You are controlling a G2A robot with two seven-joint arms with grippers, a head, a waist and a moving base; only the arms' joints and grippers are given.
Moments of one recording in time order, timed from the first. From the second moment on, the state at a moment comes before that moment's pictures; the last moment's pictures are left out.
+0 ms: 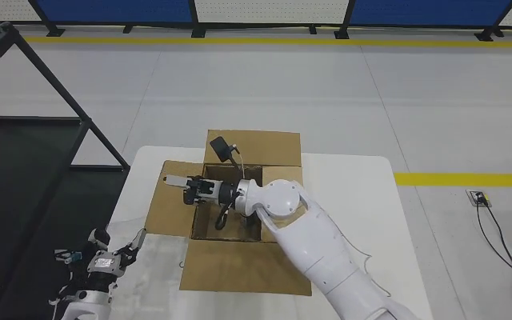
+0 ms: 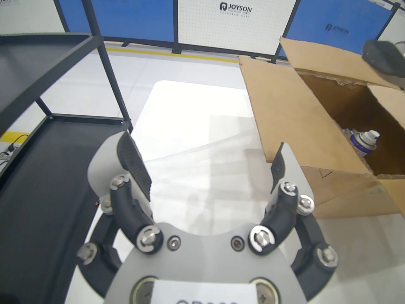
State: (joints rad) left arm 1.62 -1.19 -1.77 -1.81 1.06 -0.16 0.10; right arm -0.41 -1.73 0.96 -0.87 0.10 -0.20 0.81
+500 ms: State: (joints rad) left arm 1.75 -1.20 -1.80 -2.05 1.07 -0.17 0.18; right arm -0.55 -1.68 1.05 -1.07 0.03 -0.17 0.80
